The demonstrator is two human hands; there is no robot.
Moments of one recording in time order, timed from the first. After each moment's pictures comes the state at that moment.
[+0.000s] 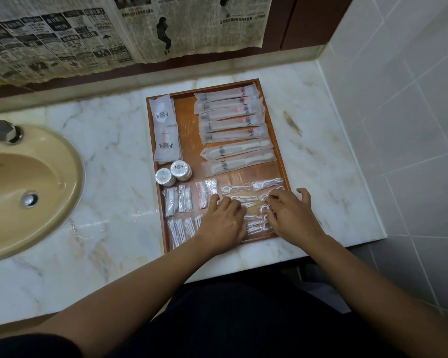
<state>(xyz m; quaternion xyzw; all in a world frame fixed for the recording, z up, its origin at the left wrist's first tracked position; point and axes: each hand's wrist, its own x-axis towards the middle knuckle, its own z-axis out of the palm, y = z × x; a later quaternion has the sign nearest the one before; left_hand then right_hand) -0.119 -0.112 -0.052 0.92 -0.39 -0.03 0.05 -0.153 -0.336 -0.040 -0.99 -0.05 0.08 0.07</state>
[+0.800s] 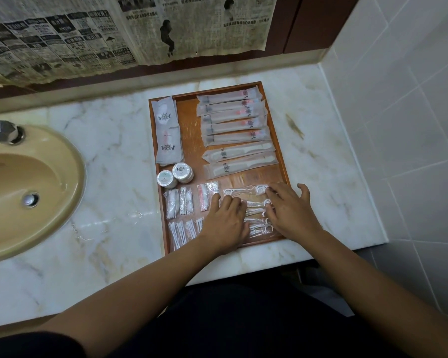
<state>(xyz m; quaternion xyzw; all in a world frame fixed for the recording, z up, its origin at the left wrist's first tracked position) -0.113 -0.119 -0.048 0.93 -0.36 -0.06 0.02 -0.134 -0.335 -0.040 -0.99 -0.05 0.07 0.05</state>
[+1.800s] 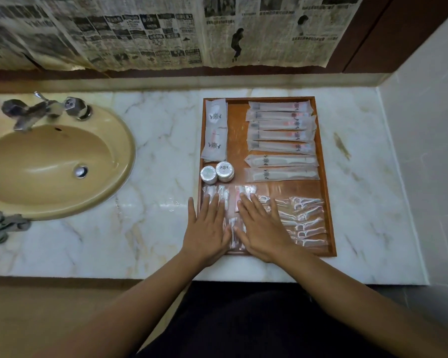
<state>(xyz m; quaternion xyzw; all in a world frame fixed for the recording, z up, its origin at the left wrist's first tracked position) -0.138 -0.010 -0.040 0.98 -0.15 -0.14 0.00 -0.125 -0.203 -0.036 -0.95 -0.19 0.23 0.09</state>
